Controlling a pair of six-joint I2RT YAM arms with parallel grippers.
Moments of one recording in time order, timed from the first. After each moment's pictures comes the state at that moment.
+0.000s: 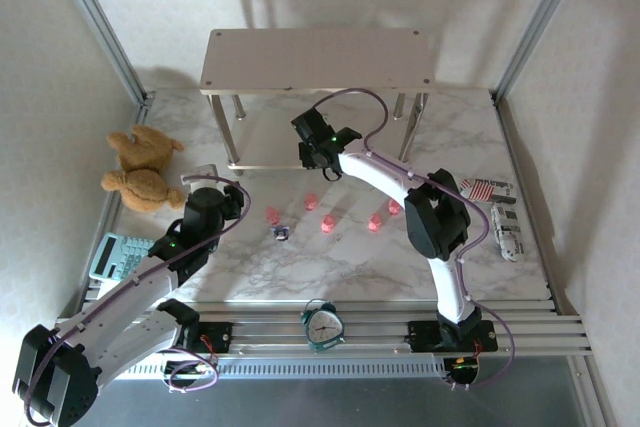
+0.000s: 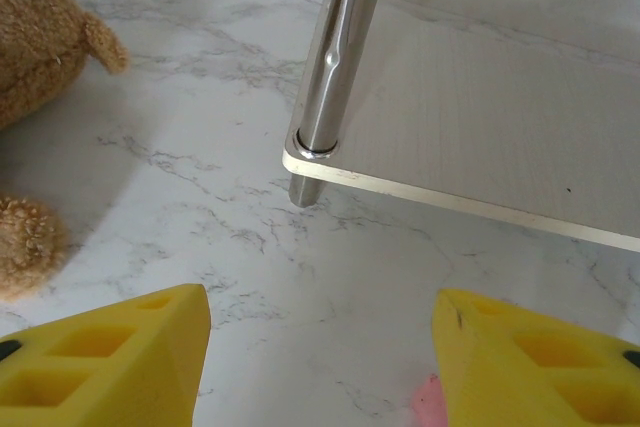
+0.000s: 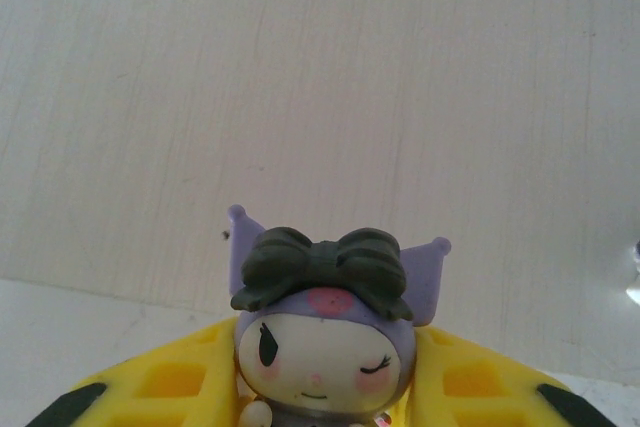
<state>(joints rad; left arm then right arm) -0.46 0.88 0.50 -0.09 -0.48 -0.45 0.74 2.09 1.78 -0.64 0.27 0.49</state>
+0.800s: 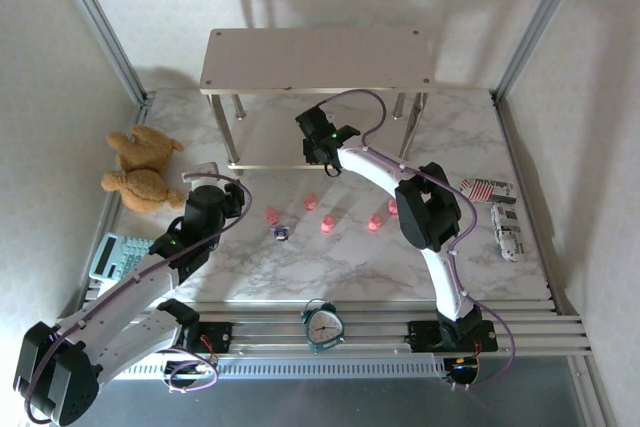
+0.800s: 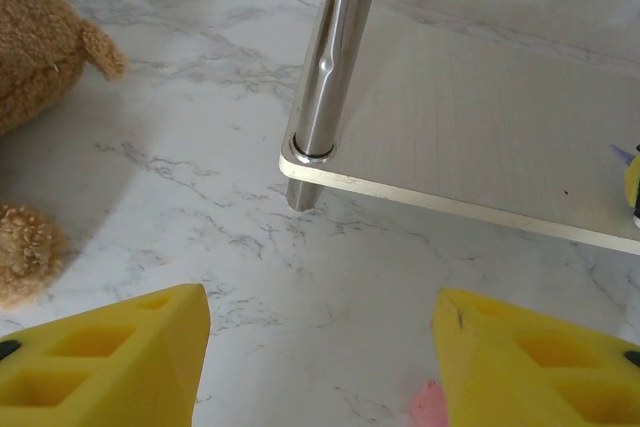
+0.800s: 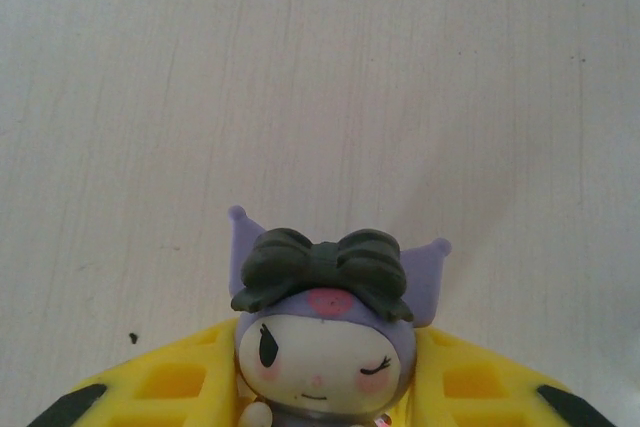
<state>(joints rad) -0.46 0.90 0.52 -0.09 -0.48 -0.45 0.70 2.19 1.82 -0.60 0.28 0.49</state>
